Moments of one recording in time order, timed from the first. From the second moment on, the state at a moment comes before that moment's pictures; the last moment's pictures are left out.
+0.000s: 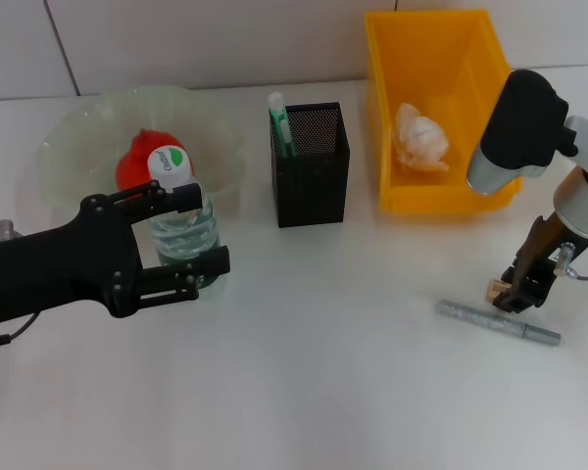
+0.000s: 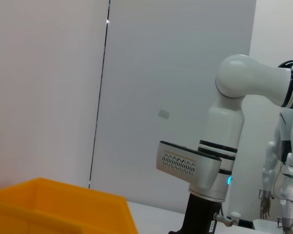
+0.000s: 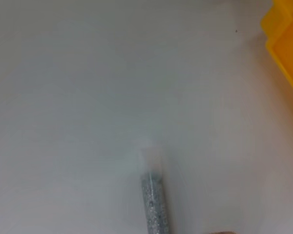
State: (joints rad) left arm -0.39 -2.07 0.96 0.77 1.60 1.70 -1.29; right arm 0.70 2.08 -1.22 -1.07 -2.85 -1.53 2.17
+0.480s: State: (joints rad) left arm -0.39 -2.07 0.96 0.77 1.60 1.70 -1.29; right arm 0.70 2.08 -1.22 -1.06 -2.85 -1.53 2.18
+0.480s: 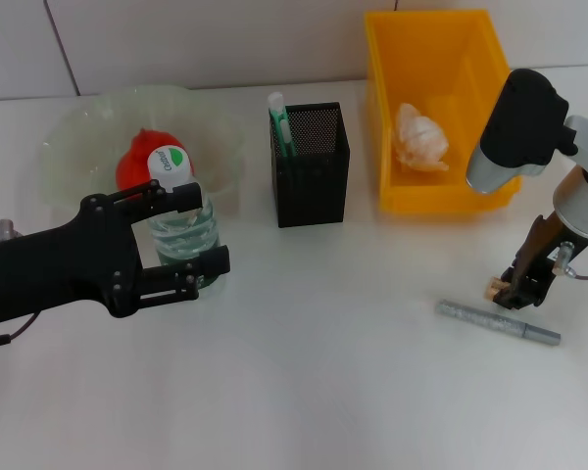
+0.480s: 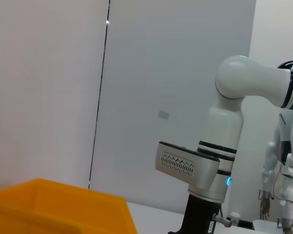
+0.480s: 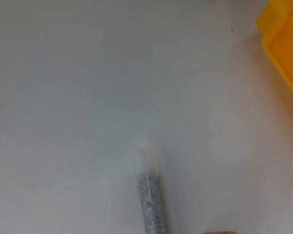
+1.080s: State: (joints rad) left arm -0.38 -2.07 0.95 0.77 1.60 1.71 -1.29; right arm 0.68 2.08 -1.22 -1.15 -2.81 -1.53 2.20
